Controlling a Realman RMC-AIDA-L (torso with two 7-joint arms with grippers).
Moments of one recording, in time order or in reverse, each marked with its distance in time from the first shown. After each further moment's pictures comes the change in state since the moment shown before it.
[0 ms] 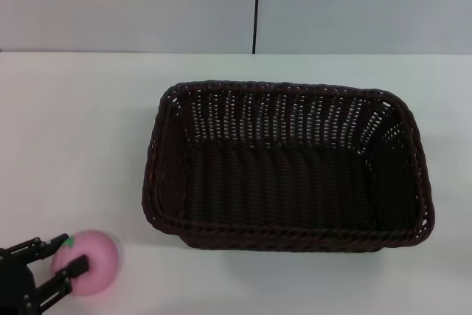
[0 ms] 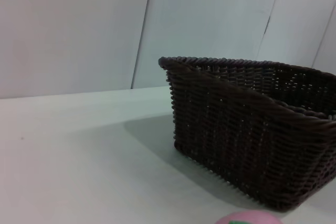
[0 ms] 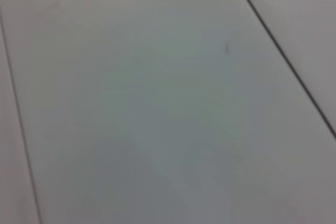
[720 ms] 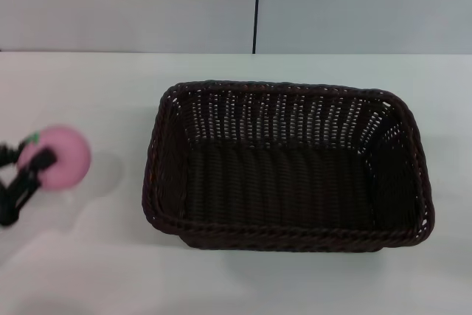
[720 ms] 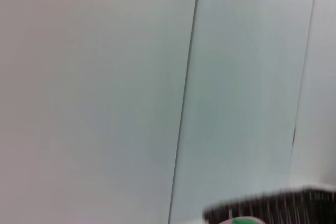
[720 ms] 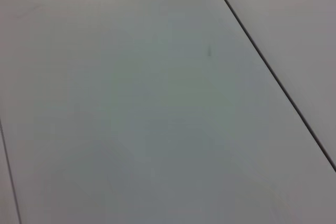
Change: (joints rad) left arm -0.116 0.008 -0.166 -0.008 -0.146 0.143 -0.004; right arm 0.015 0.000 0.036 0.050 0.000 -0.001 -0.032
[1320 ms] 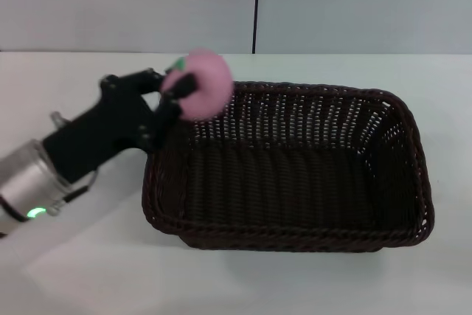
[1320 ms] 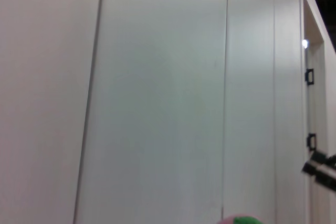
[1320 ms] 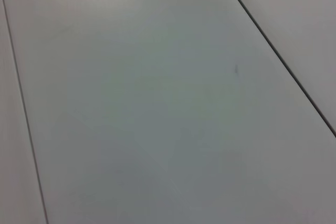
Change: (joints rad) left arm -0.290 -0.022 0.044 -0.333 -0.013 -0.108 0.196; right arm 0.013 0.000 -0.001 0.014 0.000 -0.075 0.000
